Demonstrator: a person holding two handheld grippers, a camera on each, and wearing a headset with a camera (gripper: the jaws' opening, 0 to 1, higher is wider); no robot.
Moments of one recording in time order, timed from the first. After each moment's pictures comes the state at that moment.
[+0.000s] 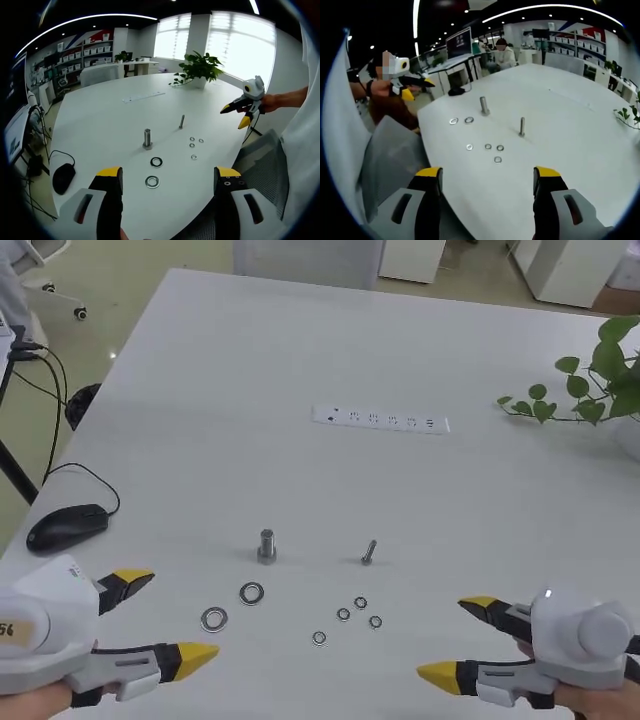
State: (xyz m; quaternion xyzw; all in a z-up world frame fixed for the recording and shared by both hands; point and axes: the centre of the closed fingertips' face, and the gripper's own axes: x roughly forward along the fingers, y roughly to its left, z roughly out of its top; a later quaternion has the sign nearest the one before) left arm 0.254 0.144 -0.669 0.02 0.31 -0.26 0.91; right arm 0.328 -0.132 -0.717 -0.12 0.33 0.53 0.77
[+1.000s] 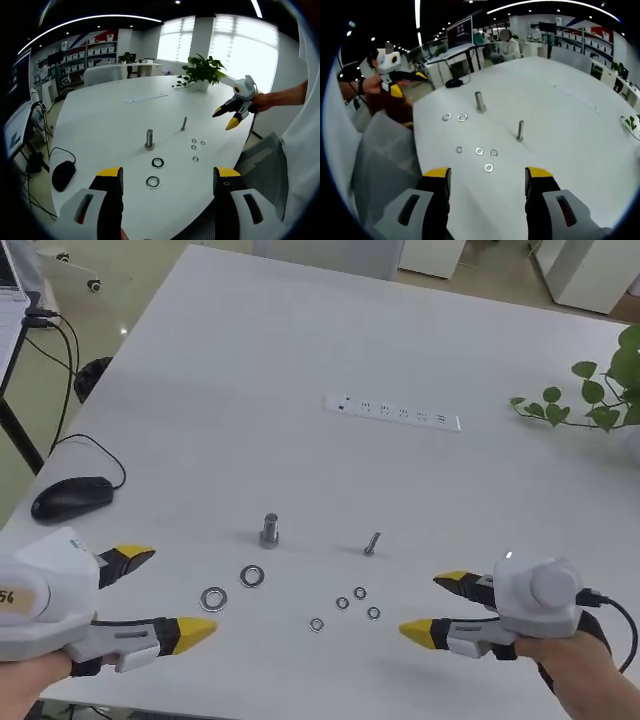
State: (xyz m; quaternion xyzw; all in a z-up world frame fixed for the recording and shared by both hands) left arm 0.253 0.147 -0.670 0.00 0.30 -0.25 0.92; right arm 0.361 -0.106 -0.736 -0.16 0.35 0.54 0.75
